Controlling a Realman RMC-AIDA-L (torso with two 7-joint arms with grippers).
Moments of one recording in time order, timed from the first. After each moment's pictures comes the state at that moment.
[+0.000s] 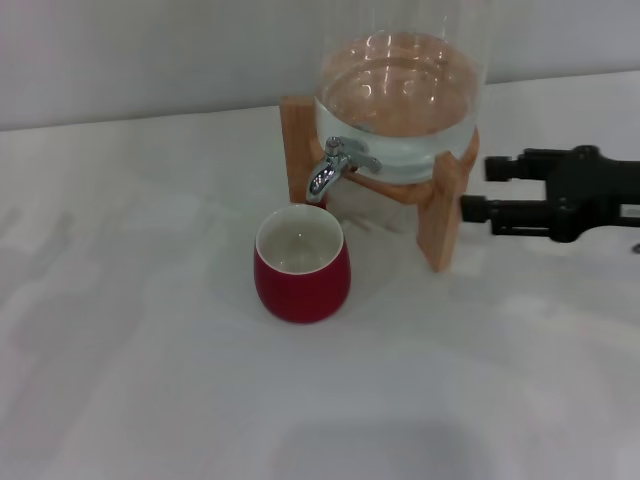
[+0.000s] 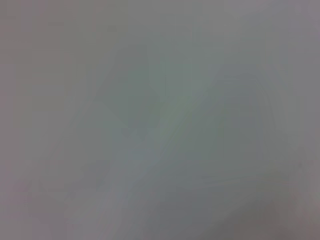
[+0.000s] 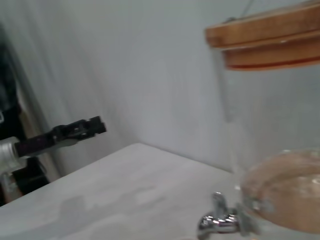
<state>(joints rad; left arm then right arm) -0.28 -2.08 0.92 0.65 -2.03 -1.15 1.78 0.10 2.01 2.02 1.41 -1.63 1.42 -1.25</state>
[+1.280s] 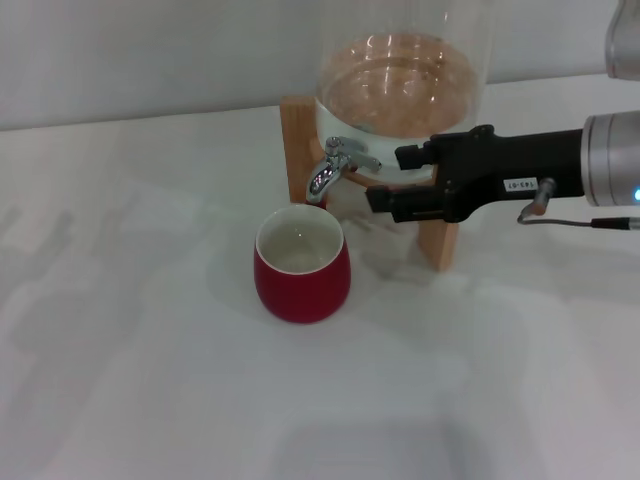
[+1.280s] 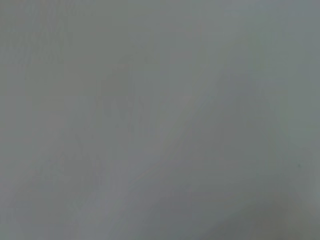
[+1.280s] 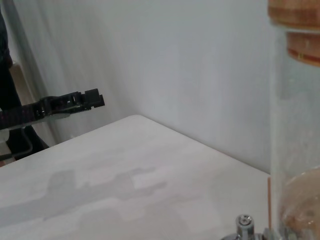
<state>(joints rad) -0.28 -2.08 0.92 0.65 -2.04 -1.16 1.78 0.24 2.00 1.79 1.49 -1.82 1.21 -1.05</state>
